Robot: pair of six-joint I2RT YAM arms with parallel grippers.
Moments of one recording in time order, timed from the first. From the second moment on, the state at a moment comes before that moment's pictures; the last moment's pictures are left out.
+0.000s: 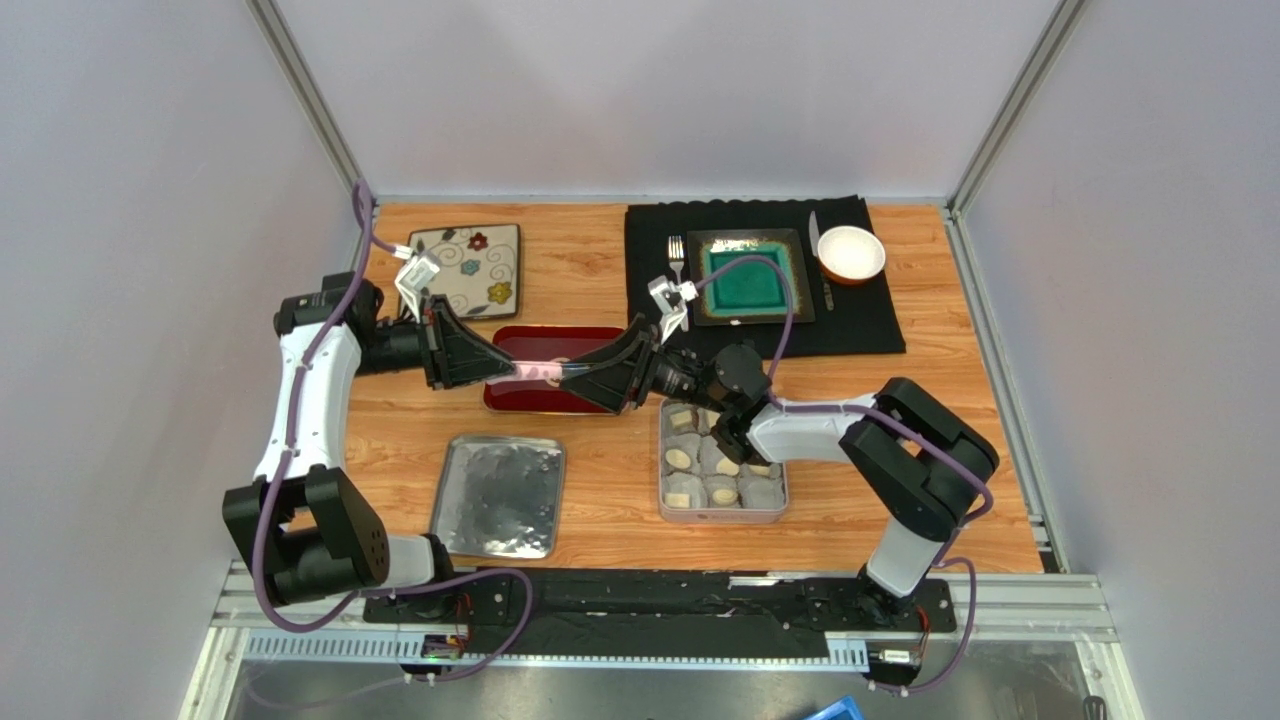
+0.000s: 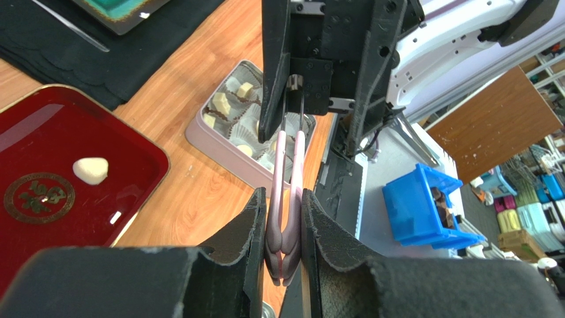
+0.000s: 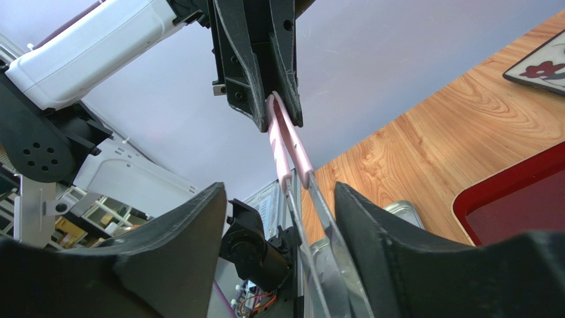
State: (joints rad) left arm 0.23 1.34 1.19 -1.37 1.47 0.89; right arm 0.84 1.71 0.78 1.31 -0.50 0.92
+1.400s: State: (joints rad) left arm 0.31 1.28 1.20 -1.32 1.47 0.80; right arm 0.94 1.88 0.96 1.34 -0.21 0.88
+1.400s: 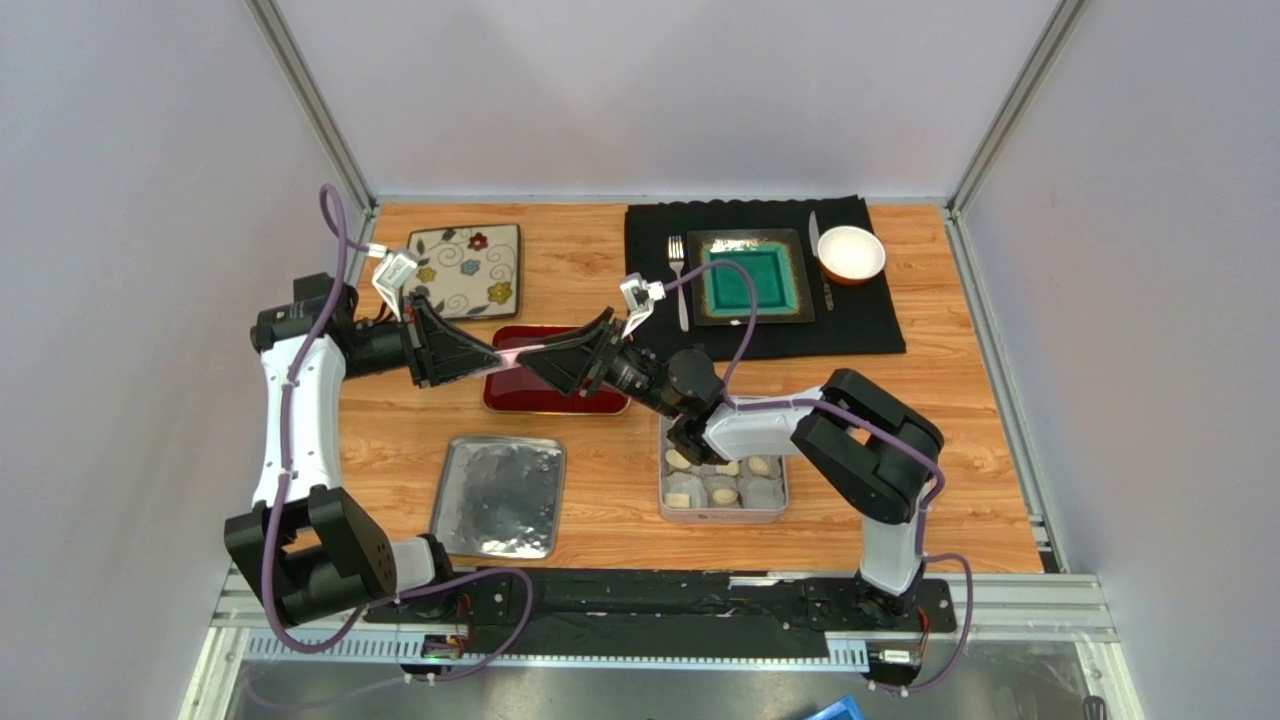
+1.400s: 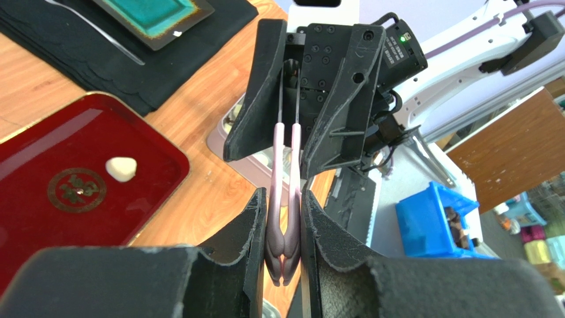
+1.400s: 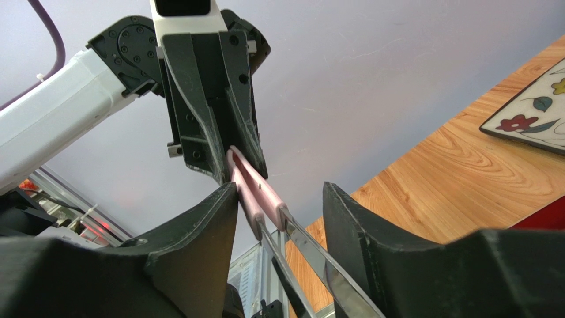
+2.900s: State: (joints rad) left arm 0.30 1.28 1.15 -1.41 1.56 0.79; right arm 0.95 1.64 0.88 1.08 -0.29 0.77
